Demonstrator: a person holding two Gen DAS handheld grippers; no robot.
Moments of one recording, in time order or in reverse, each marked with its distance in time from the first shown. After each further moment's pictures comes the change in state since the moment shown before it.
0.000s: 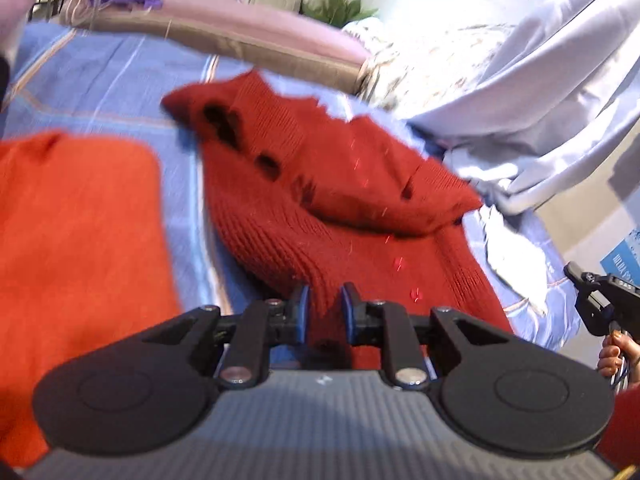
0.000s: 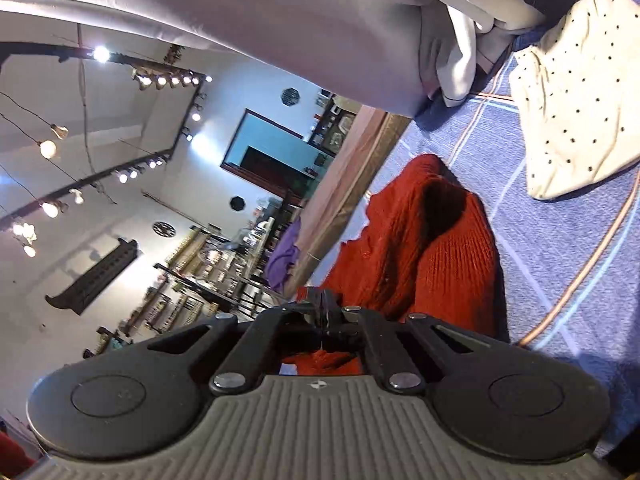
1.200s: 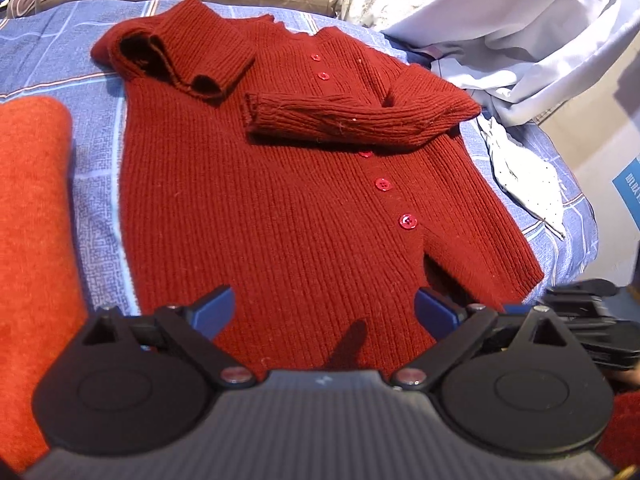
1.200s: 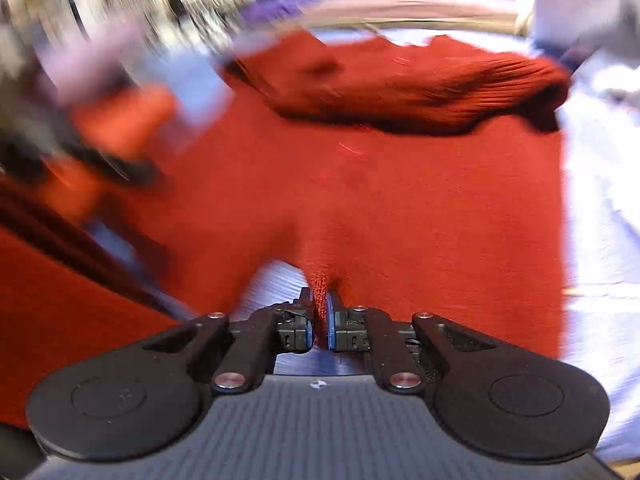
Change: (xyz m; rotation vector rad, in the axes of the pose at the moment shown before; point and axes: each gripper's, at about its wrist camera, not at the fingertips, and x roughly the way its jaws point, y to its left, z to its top) left arm 0.073 -0.049 -0.016 0.151 0.184 0.012; right arm 0.106 0.047 -0.138 -0.738 0.572 -0.192
